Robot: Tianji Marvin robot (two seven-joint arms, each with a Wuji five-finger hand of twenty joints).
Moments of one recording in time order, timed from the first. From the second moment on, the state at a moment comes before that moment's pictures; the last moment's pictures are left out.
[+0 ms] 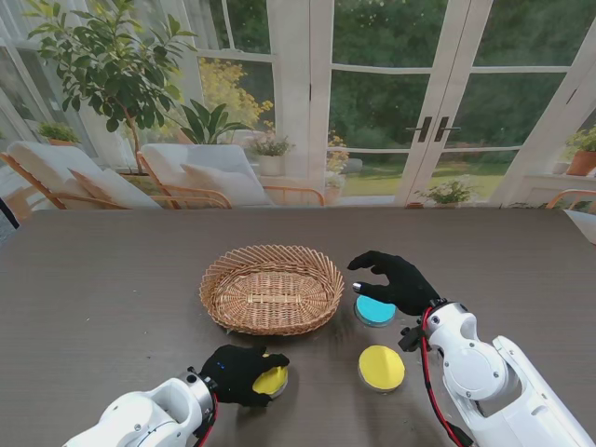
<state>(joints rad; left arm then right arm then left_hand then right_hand) 1.73 -1.02 -1.06 -1.77 1.11 -0.08 -0.16 -1.57 -1.11 1.29 -1.62 -0.40 -0.16 0.03 0.74 -0.41 0.38 -0.09 0.45 0.04 0.12 0.45 0.56 0.35 0.13 0.47 0.82 0.14 1.11 0.99 0.62 0.23 1.62 0.81 0.22 -0.53 1.05 -0.15 0.48 -0.10 0.73 0.30 0.56 0.13 0.48 0.28 0.61 0.26 0.18 0.21 0.82 0.33 0.62 0.39</state>
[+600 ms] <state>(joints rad) 1.77 -1.02 -1.14 -1.82 1.16 -0.11 -0.19 -1.57 -1.11 1.29 -1.62 -0.40 -0.16 0.03 0.75 -0.36 0.26 -0.09 0.42 0.06 0.10 0.41 0.48 0.31 0.10 0.39 0.77 0.16 0.99 0.95 0.57 0.23 1.60 0.83 0.22 -0.53 1.05 -0.15 0.48 -0.10 0.73 0.30 0.56 0.13 0.48 0.28 0.61 0.26 0.18 0.21 0.82 0.33 0.62 0.39</state>
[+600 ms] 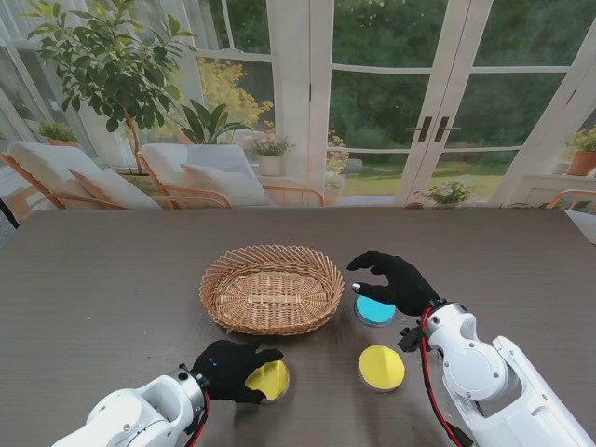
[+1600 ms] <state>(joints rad) 1.69 -1.07 -1.39 -1.81 0.63 -0.26 -0.04 -1.57 -1.11 1.30 -1.62 -0.41 -0.15 0.03 0.83 -0.22 0.01 -0.04 0.48 0.07 0.11 0.37 0.51 0.21 0.07 0.29 0.40 0.38 0.13 0.38 0.12 0.39 0.41 0.59 0.22 -0.53 1.05 -0.15 0.48 -0.10 0.73 0.30 0.56 0.13 0.48 0.28 0.61 0.26 0.18 0.21 0.82 0.33 0.62 0.39</state>
